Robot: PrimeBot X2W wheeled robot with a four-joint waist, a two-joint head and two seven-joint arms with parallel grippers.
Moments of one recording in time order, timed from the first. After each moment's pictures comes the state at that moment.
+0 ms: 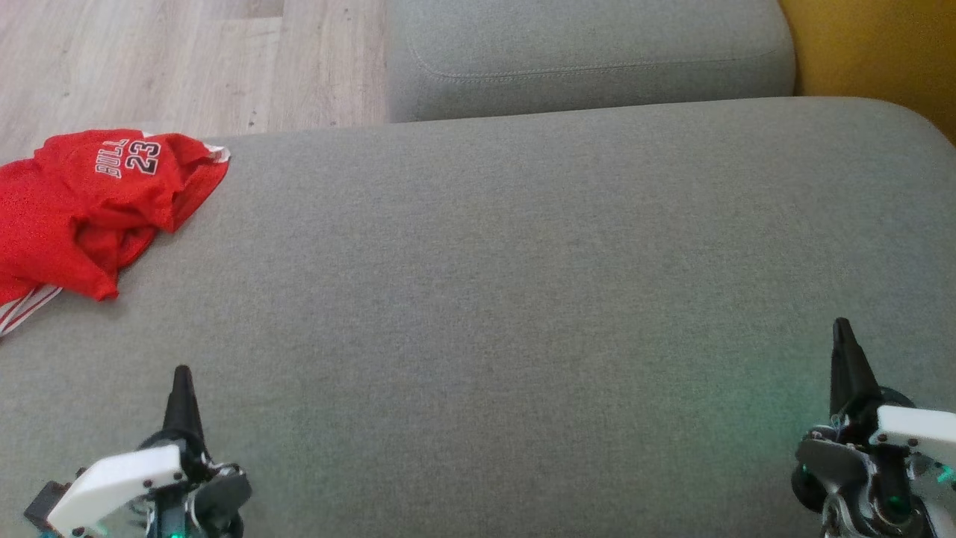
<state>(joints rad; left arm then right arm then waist) -0.06 0.05 0.08 0.28 -1.61 -0.12 0.11 -0.05 -0.04 -0.13 0.28 1.60 0.12 0.11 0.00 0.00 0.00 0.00</state>
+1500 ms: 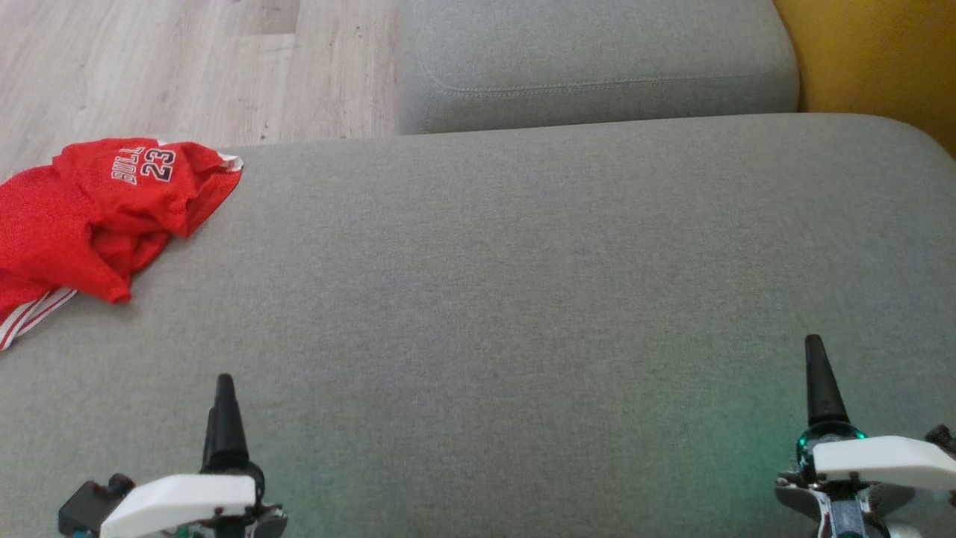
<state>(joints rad) 0.03 0.04 -0.04 0.23 -1.25 -0.09 0.00 0.04 -0.04 -0.06 0.24 1.18 0.12 0.00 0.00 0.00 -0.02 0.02</state>
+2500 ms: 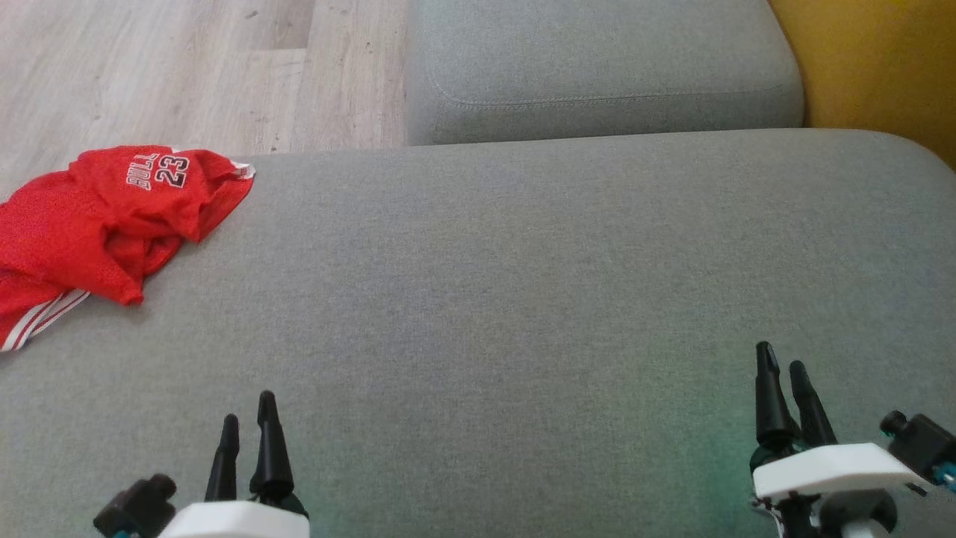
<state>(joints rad) 0.09 0.04 -0.10 0.20 -0.77 -0.08 -0.09 0.06 -0.04 0.02 0.24 0.76 0.12 -0.09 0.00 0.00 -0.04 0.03</state>
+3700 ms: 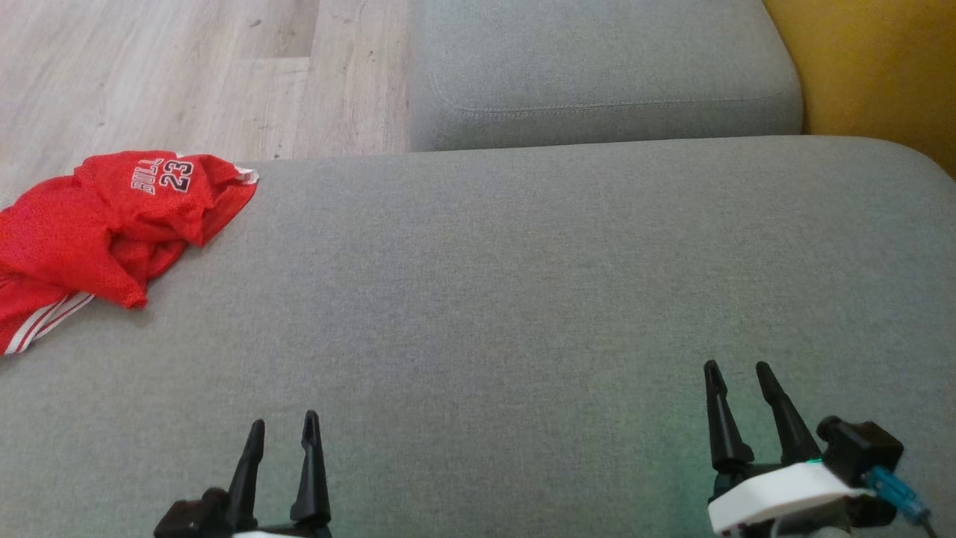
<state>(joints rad) 0.14 0.05 -0.16 0.21 -0.39 -0.07 -0.19 0.07 -0.04 0.09 0.26 0.32 0.12 -0.19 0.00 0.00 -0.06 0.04</state>
